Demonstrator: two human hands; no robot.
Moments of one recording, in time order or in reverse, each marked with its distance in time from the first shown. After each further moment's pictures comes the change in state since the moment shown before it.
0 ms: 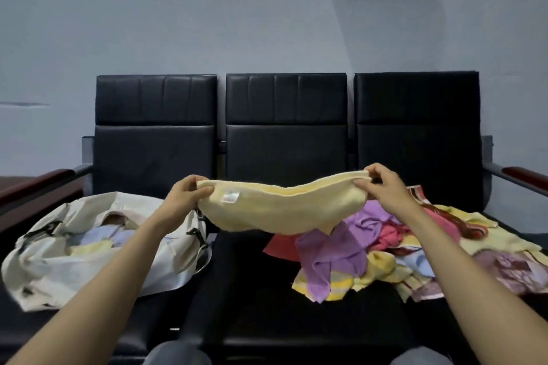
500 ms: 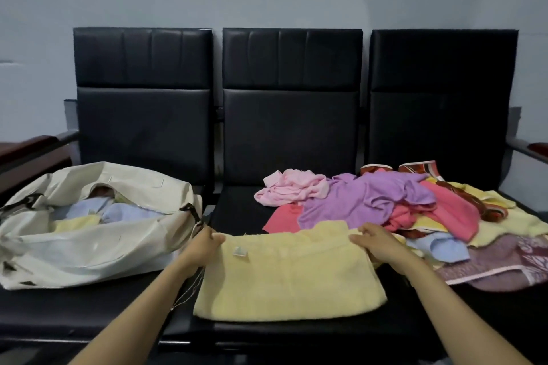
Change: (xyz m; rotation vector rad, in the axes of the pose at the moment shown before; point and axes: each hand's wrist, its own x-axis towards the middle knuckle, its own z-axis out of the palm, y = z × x) left_hand -0.023 -0.136 0.066 0.447 -0.076 -0.391; right_hand -0.047 0.125 0.065 -0.207 -0.290 0.500
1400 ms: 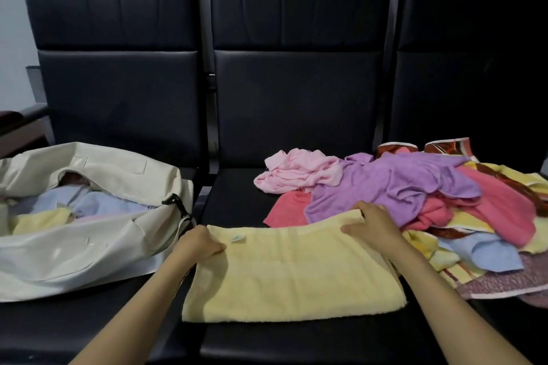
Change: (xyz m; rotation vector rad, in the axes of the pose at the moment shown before) left_hand 0.072 -0.018 0.024 0.559 -0.104 -0.216; right_hand 0.075 -0.002 0.034 -0.418 0.119 -0.155
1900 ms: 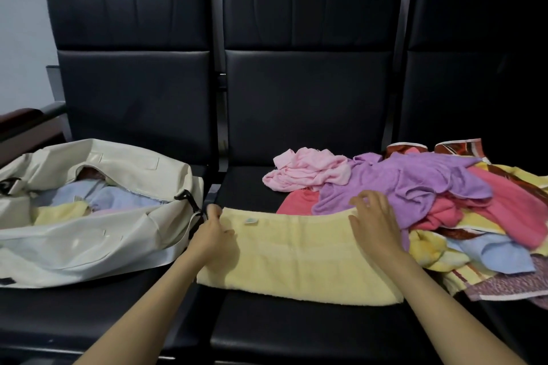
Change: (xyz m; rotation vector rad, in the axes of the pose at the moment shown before) left_hand -0.016 0.002 0.006 -0.359 0.121 0.164; right_hand -0.007 -0.009 0.026 -0.275 0.350 -0.268
